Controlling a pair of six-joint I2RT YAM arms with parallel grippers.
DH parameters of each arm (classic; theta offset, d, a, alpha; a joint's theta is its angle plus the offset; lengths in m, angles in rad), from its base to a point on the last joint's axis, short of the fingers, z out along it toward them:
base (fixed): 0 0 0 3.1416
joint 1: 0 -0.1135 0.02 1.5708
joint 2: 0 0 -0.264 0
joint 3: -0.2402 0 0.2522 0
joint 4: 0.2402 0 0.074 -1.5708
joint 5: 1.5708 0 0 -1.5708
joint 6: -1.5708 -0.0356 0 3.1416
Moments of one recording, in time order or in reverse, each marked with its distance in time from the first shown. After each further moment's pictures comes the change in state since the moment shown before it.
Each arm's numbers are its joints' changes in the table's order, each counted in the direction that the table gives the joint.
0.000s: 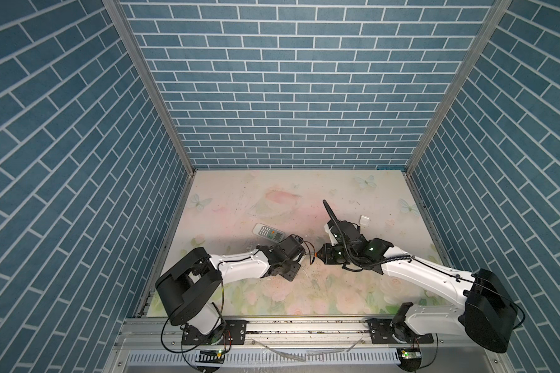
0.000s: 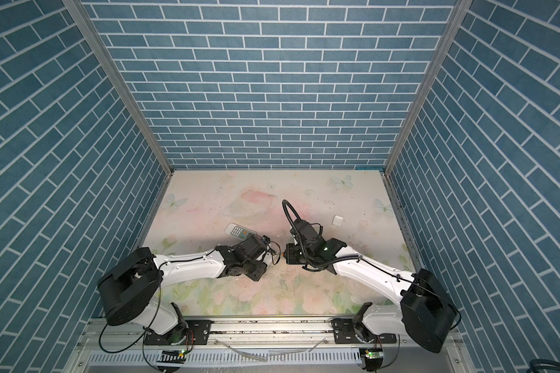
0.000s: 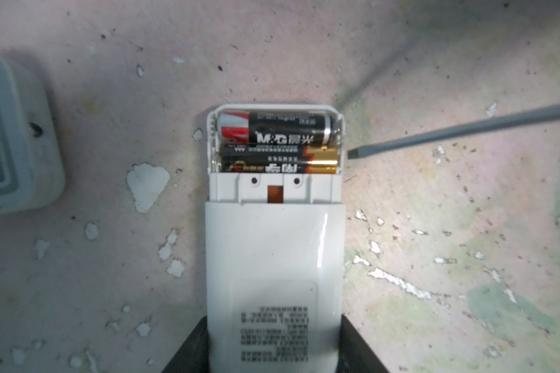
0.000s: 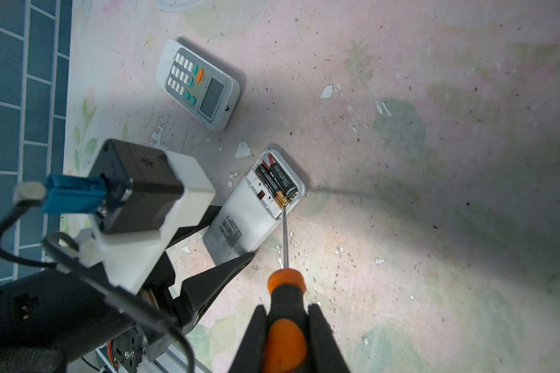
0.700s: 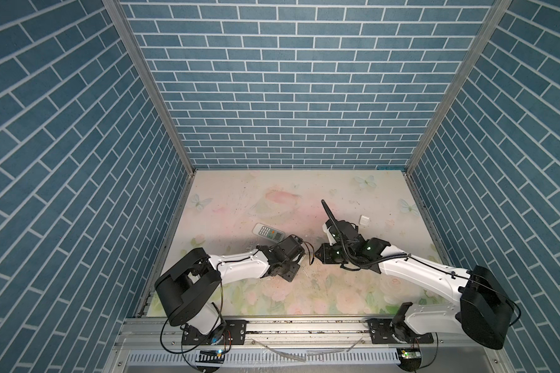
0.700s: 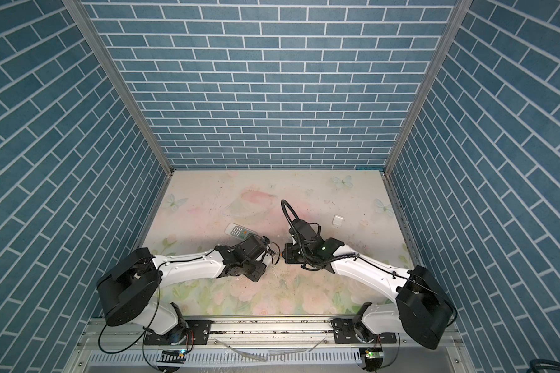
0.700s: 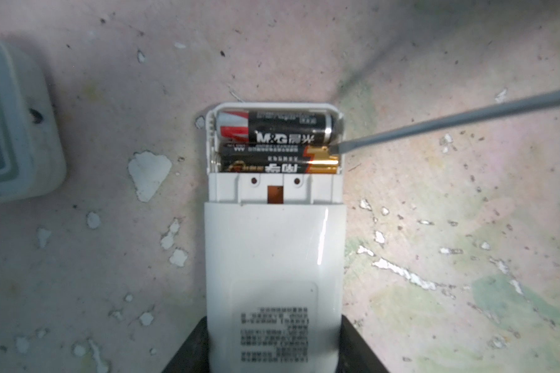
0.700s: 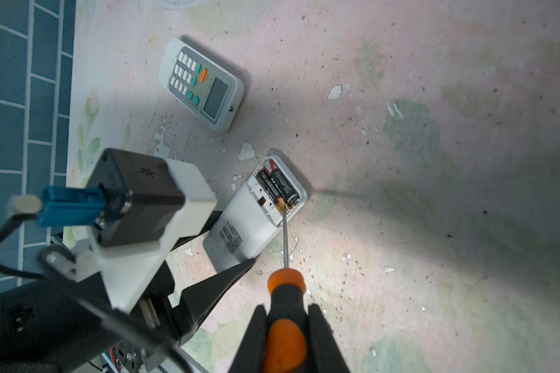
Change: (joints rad) left arm 0.000 -0.006 -0.001 0.023 0.000 0.000; right arm 0.000 0.021 0.000 -0.022 -0.015 0.000
